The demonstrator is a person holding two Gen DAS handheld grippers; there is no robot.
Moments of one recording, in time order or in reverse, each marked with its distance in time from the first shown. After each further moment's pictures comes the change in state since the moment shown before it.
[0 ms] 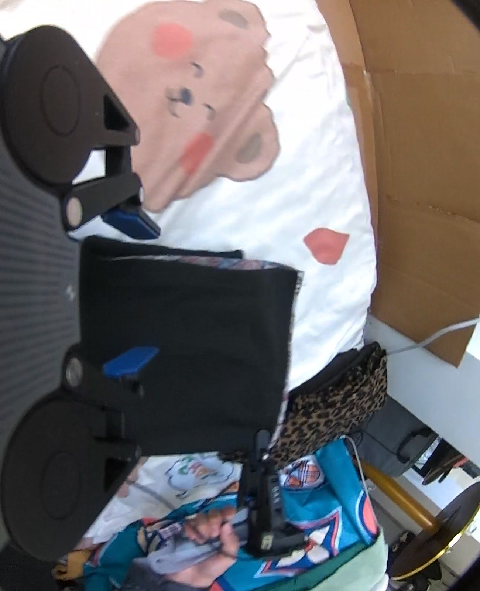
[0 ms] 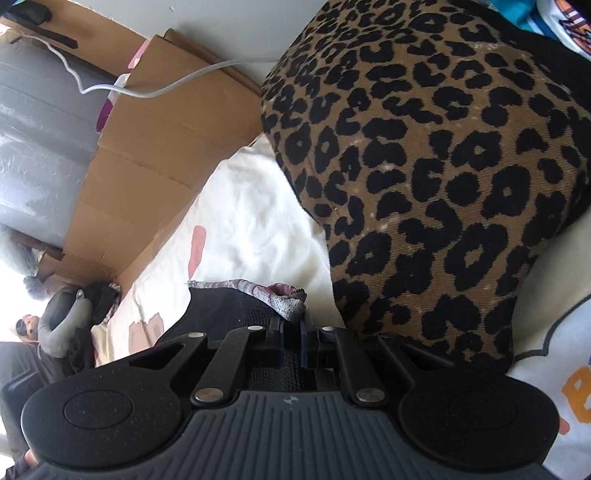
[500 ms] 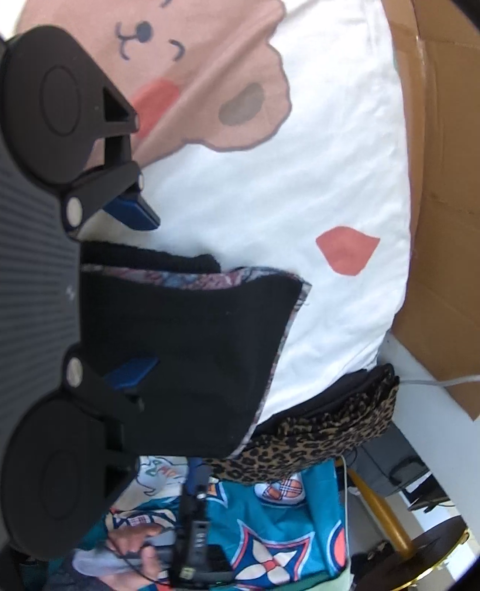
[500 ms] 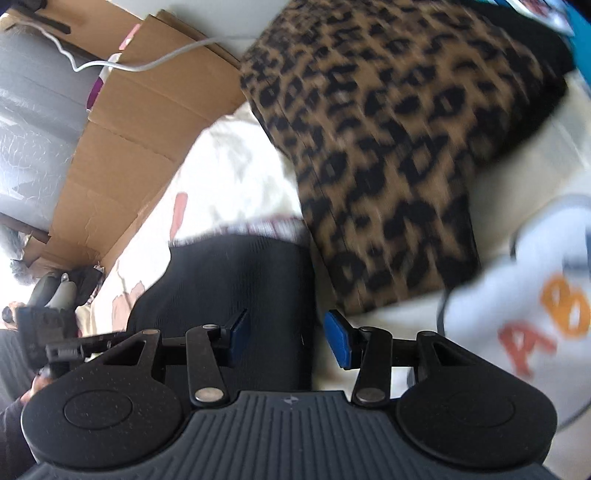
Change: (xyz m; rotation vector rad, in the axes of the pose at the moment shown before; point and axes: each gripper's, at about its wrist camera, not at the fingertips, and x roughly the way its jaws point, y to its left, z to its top) left arm 0.062 0.040 0.036 -0.099 0.087 -0.119; right arm -0.018 -0.015 -0.057 0.029 0.023 -0.041
